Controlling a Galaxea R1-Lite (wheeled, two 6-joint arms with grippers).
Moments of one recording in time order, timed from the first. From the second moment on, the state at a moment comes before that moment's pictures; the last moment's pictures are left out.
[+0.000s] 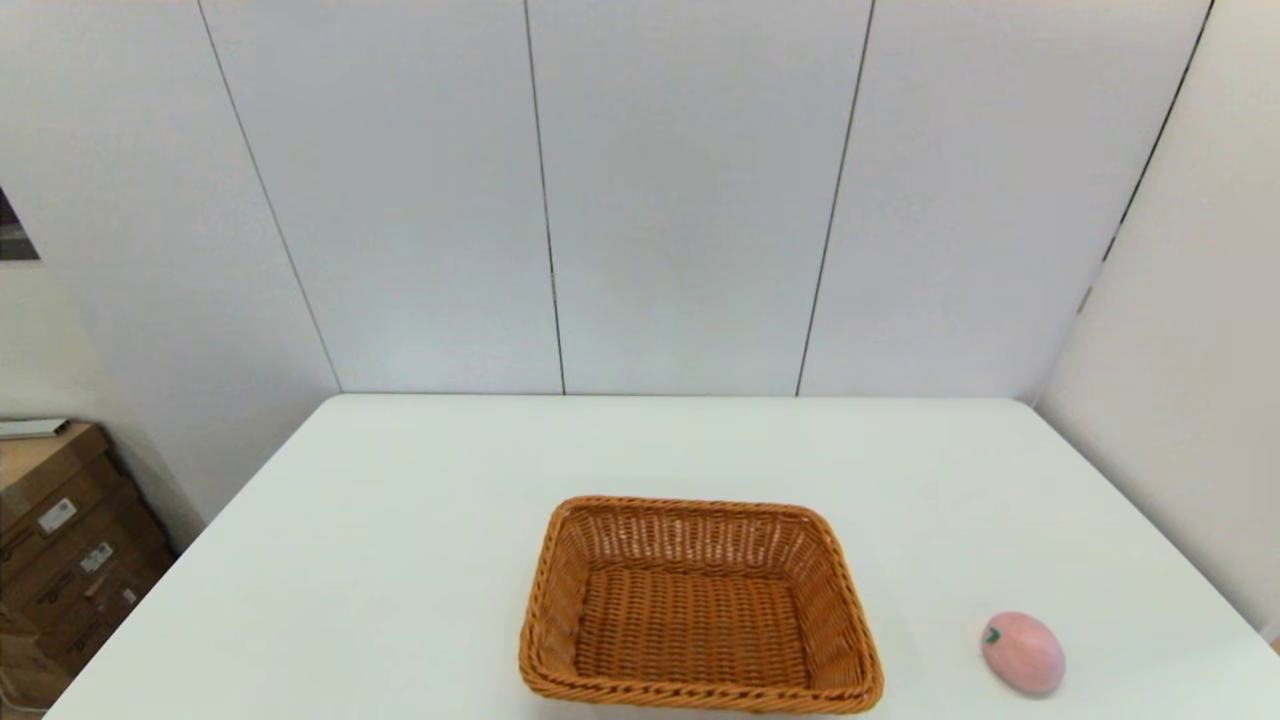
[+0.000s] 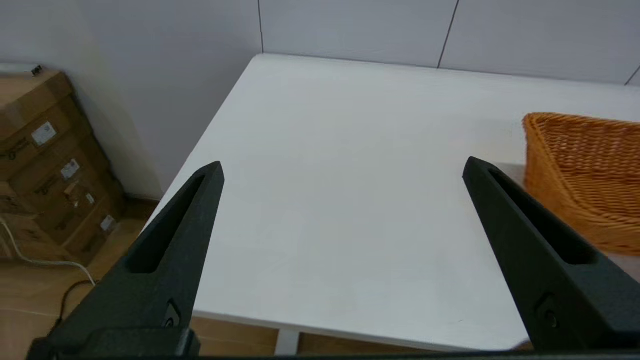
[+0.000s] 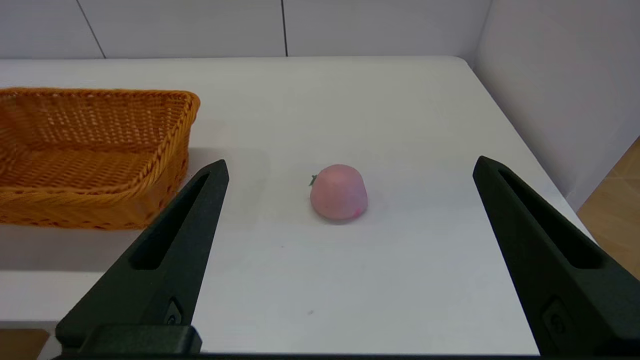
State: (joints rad) left arm -0.02 0.05 -0.20 0.24 0.12 -0.07; right arm 0.00 0.00 -0.04 0.10 -0.02 0.01
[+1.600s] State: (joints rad) left arm -0.01 0.00 0.00 0.00 0.03 -0.02; right arm 0.02 1.84 -0.39 -0.39 -0.06 -0.06
